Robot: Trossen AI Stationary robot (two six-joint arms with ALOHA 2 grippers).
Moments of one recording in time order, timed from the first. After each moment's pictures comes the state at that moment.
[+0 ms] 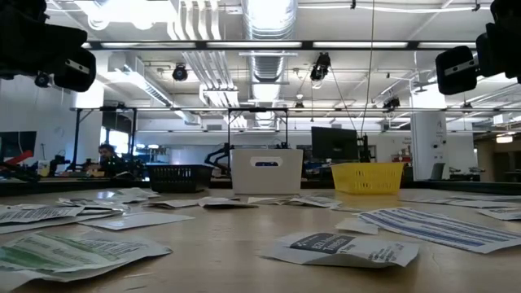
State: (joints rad) left arm -0.51 0.05 0.01 0.05 -0.29 0.00; right arm 0.08 0.04 0.01 0.06 -0.47 0.13
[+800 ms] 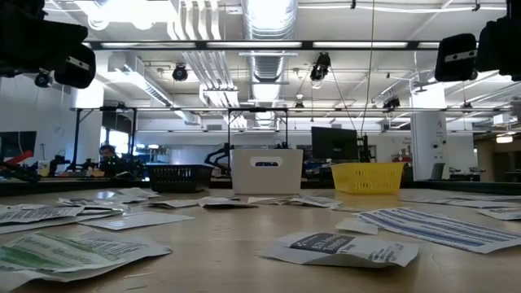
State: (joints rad) left arm -0.51 0.05 0.01 0.09 -0.29 0.03; right arm 0.08 0.04 0.01 0.06 -0.47 -0.12
